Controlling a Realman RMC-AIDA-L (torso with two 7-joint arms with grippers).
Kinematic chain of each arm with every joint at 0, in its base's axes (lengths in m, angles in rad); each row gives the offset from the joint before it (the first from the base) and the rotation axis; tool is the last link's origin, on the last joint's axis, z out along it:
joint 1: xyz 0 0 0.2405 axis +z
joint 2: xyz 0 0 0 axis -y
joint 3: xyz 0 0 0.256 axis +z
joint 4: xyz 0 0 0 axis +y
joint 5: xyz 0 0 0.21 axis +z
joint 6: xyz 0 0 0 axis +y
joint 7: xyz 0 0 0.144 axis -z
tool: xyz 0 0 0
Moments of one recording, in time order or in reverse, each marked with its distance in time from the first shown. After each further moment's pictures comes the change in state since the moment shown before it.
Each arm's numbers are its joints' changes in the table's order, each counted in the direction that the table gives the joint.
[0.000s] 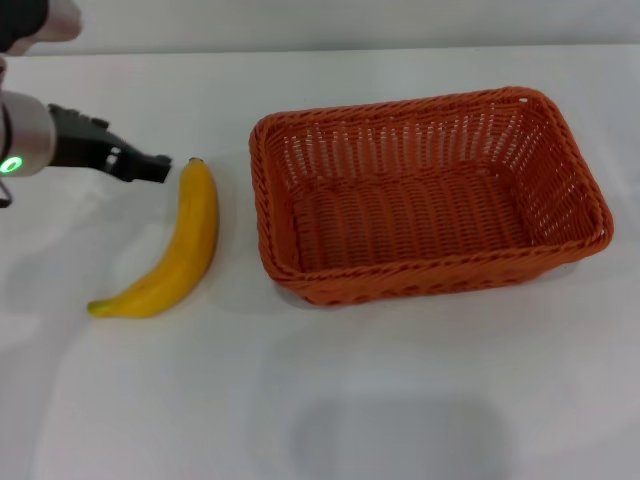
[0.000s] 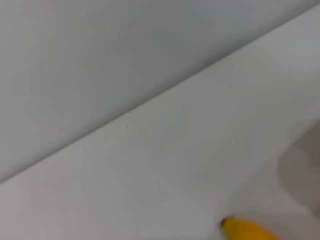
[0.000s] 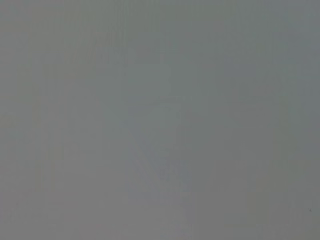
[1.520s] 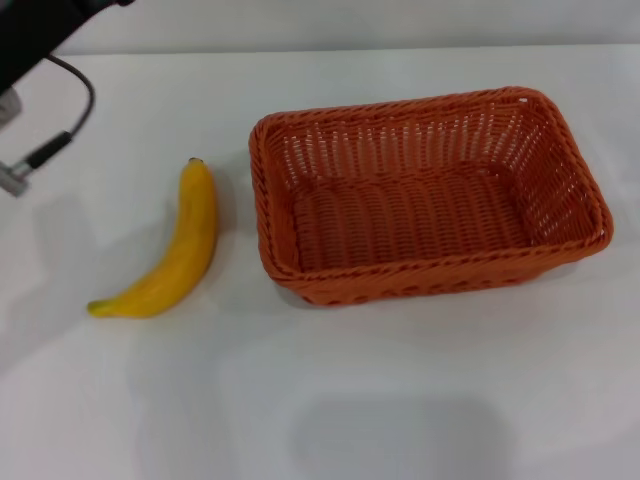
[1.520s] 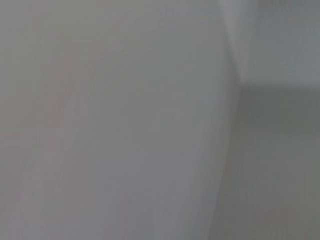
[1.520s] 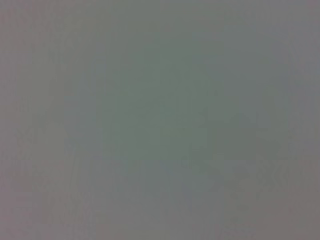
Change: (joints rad) left arm 0.210 -0.104 0.134 -0.295 -2.018 0.158 -1.071; right arm -0.013 0.014 0.017 -0.041 0.005 0.081 0.001
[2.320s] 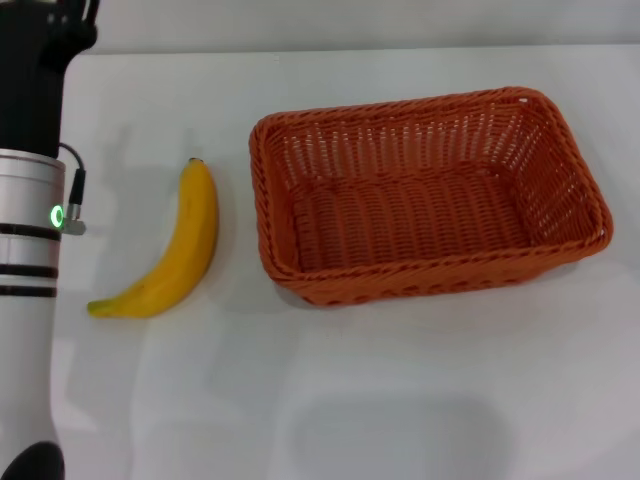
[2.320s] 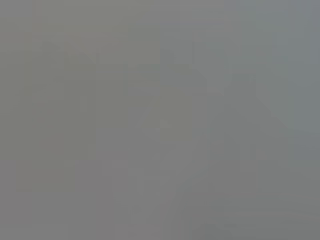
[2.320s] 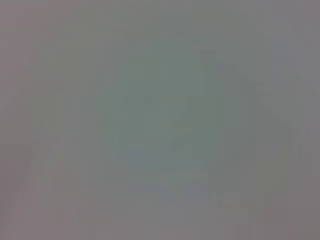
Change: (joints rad) left arm -0.112 0.094 0.762 -0.439 -1.592 0.061 -1.504; right arm -0.040 -0.075 -0.045 -0.149 -0.049 0.187 0.034
